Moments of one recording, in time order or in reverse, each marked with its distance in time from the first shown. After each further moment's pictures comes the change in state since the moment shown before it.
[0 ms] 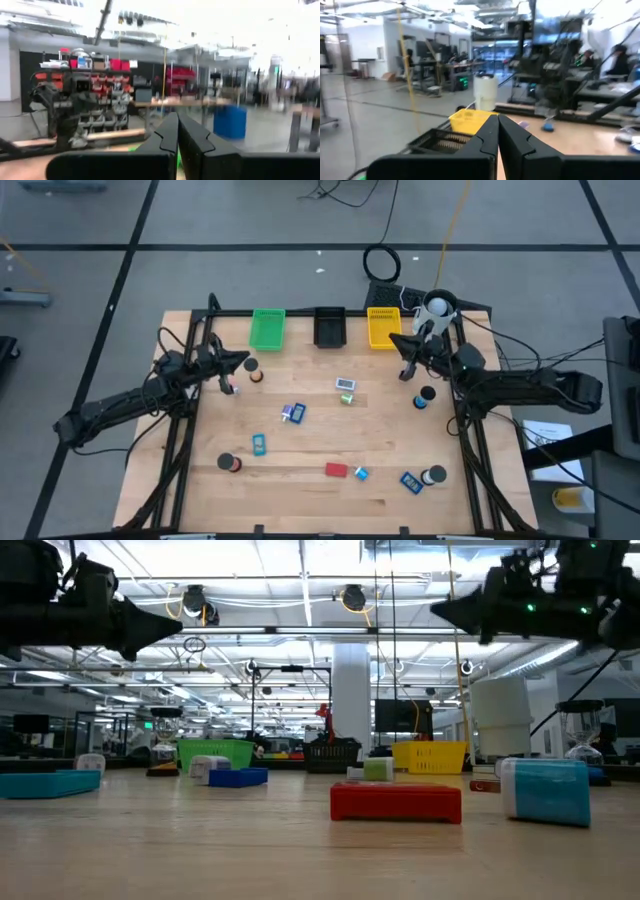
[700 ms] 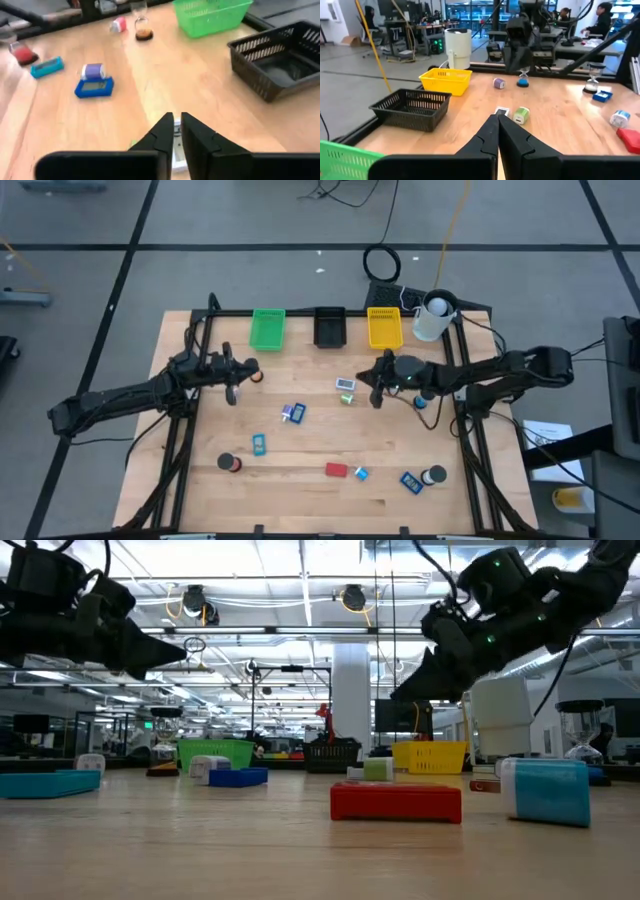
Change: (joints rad) left arm -0.081 0.133 0.010 -0.112 0.105 0.028; right arm 0.291 0.356 0.268 -0.674 0.131 0.244
